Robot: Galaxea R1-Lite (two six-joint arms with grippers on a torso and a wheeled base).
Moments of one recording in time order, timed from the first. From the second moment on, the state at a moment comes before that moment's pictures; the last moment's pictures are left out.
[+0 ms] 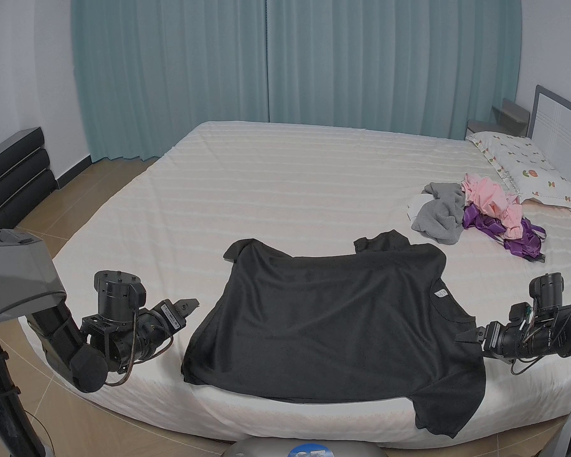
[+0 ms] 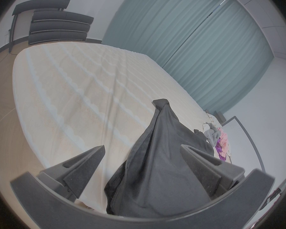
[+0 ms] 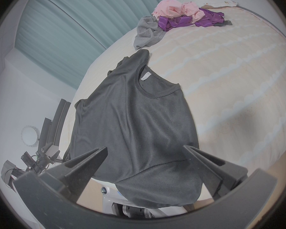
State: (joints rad) left arm -0.29 2.04 -0.43 -1.05 0.08 -0.80; right arm -0.11 1.89 -0.32 -0.66 0.37 0.39
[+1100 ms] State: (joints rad) left arm -0.27 2.40 -1.37 -0.66 0.04 -0.82; right arm -0.09 1.89 -0.32 -0.66 0.38 0.44
